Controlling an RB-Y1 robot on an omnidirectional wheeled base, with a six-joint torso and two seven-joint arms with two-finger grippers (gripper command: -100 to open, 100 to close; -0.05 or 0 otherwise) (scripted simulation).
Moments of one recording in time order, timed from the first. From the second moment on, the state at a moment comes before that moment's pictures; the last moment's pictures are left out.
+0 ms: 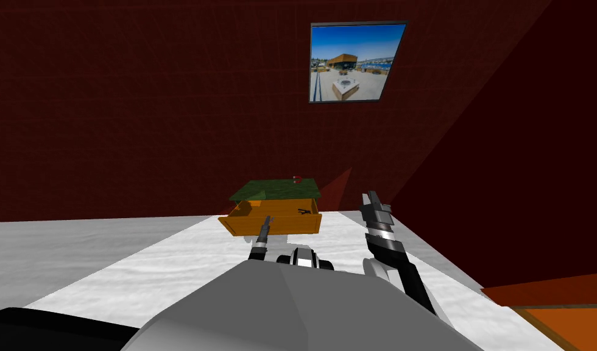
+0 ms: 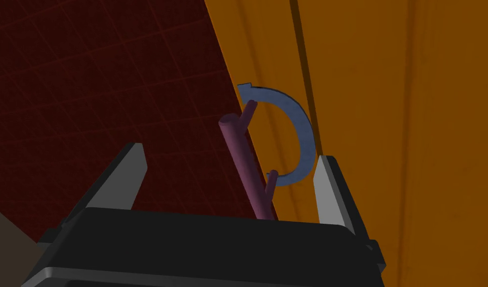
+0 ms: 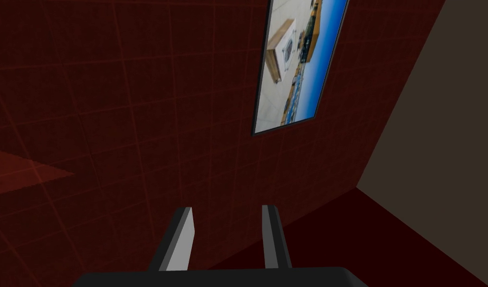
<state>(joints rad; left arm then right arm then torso) 0.17 0.05 0.12 -0.92 -0.09 -1.00 -0.20 0.54 -0.05 0.00 -2.25 -0.10 -0.40 0.00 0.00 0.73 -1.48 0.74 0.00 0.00</state>
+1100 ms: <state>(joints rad) 0.04 0.11 0.12 -1.00 -0.08 -0.76 -0.16 0.54 -0.05 0.00 -2.25 -0.10 -0.40 0.00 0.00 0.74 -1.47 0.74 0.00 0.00</state>
